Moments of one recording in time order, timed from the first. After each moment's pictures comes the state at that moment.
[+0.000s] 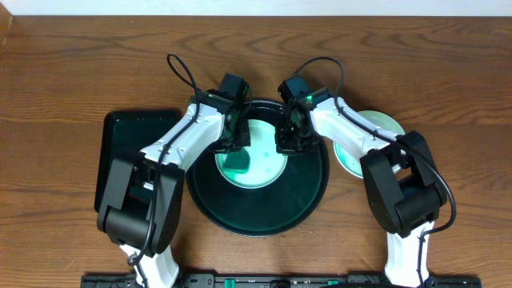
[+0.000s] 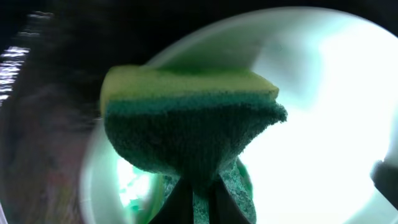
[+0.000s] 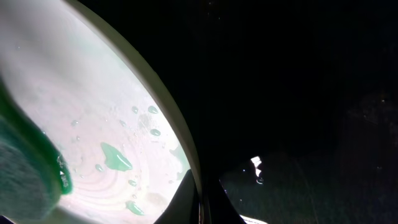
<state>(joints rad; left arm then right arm) -0.37 1.90 1.27 -0.81 0.11 -0.46 0.51 2.10 1.46 -0.84 -0.28 0.49</state>
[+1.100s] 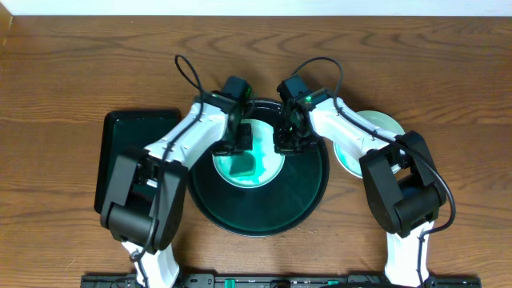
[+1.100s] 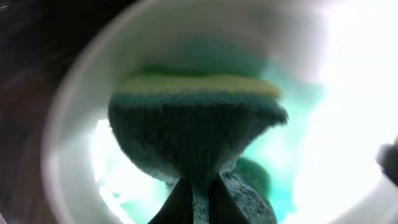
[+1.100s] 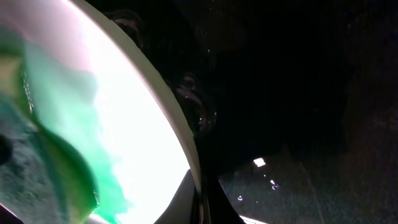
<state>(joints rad) -0.38 1.92 1.28 -0.84 0.15 -0.40 0.52 2.10 1.46 -0.83 -0.30 0.49</state>
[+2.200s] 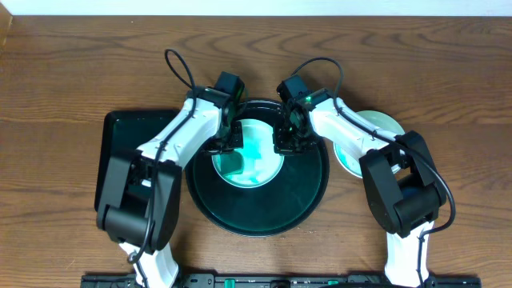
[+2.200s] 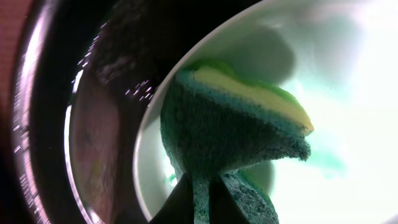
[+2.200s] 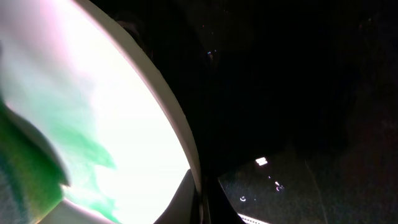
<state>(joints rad) -0.34 1.90 1.31 -0.96 0.01 -0.45 0.52 2.10 1.46 -0.82 -0.30 0.49</state>
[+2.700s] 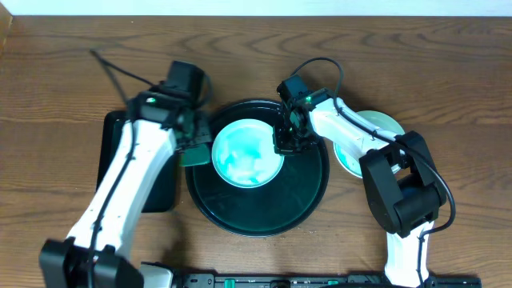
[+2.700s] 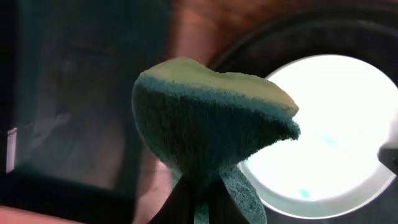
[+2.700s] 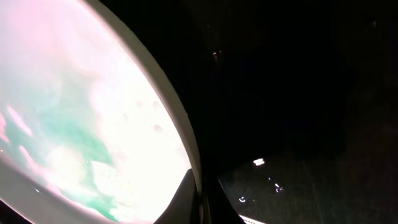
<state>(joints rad) -0.21 1.52 1.31 -1.12 -0.14 -0.46 0.52 2.10 1.46 -0.82 -0.31 0.46</state>
